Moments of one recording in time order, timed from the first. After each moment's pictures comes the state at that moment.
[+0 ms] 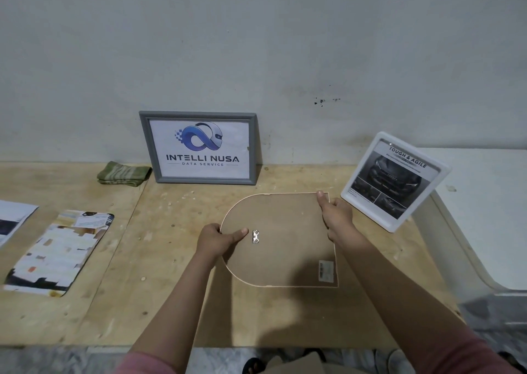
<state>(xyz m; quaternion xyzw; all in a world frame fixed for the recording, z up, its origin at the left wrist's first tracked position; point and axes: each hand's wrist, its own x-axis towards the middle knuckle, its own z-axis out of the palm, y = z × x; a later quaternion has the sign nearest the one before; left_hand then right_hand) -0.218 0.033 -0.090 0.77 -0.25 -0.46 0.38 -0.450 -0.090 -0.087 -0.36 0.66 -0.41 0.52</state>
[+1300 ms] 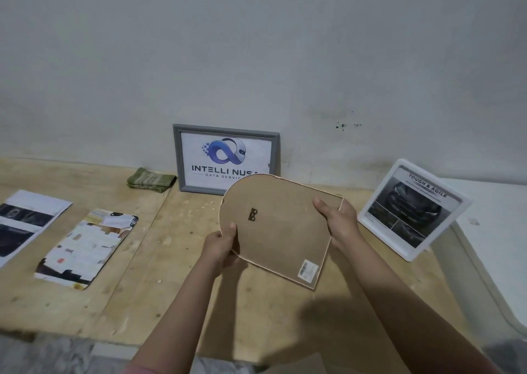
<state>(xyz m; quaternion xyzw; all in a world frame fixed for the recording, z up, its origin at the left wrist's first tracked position) -0.209 0.044 -0.064 0.71 -0.08 -0.49 0.50 -0.419 -0.071 -0.029 -0.40 0.48 -0.47 0.62</state>
